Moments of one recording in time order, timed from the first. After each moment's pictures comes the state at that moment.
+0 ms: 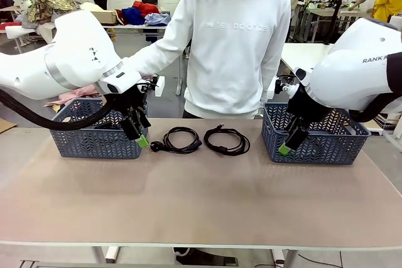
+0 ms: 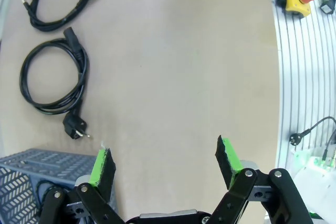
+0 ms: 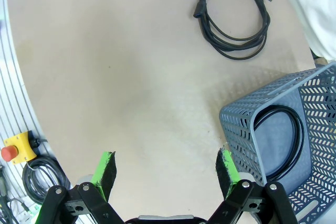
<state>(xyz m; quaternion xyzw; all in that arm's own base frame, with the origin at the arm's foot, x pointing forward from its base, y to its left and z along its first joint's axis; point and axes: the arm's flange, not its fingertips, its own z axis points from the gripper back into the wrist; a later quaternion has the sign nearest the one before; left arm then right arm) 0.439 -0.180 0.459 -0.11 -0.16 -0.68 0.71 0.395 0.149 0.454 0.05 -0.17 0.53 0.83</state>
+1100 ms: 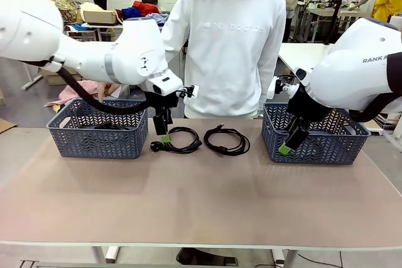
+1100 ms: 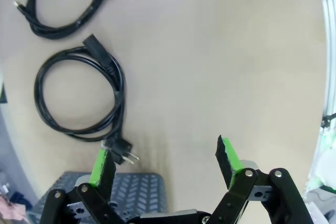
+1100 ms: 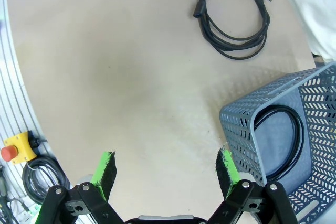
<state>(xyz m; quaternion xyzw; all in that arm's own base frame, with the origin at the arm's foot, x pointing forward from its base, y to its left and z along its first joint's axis) 0.519 -0.271 0.429 -0.02 -0.08 -0.73 0.68 0.395 0.149 0.454 0.05 -0.17 0.53 0.83</state>
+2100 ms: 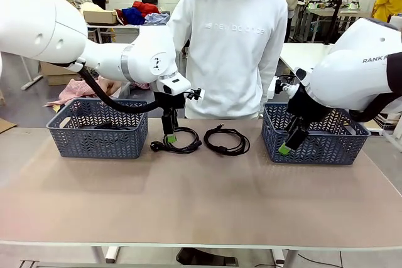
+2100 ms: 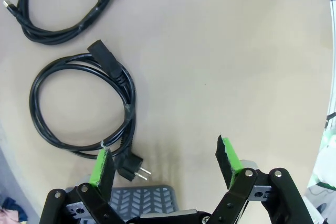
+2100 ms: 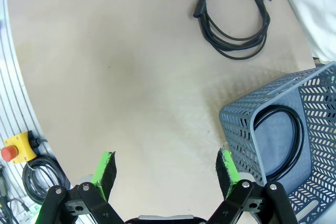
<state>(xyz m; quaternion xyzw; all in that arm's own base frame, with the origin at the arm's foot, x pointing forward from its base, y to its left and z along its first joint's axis) 0.554 -0.286 0.409 -0.04 -0.05 -0.73 0.69 0.395 0.149 0.454 0.05 -0.17 0.53 0.83</state>
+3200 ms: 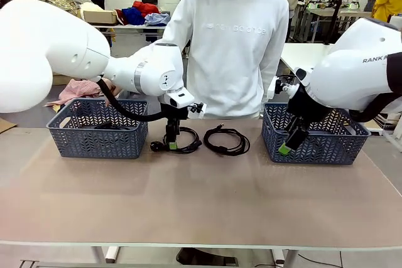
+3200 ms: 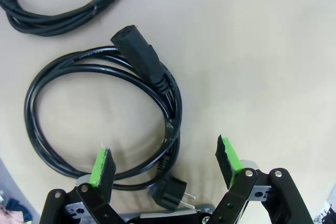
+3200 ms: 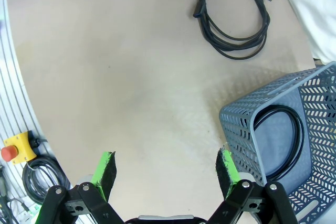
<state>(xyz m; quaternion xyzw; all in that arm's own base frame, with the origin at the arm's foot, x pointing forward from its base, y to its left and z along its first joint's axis) 0.609 -0.298 0.340 -0.02 -0.01 -0.74 0.67 0.395 0.148 0.454 0.05 -0.17 0.53 0.83</state>
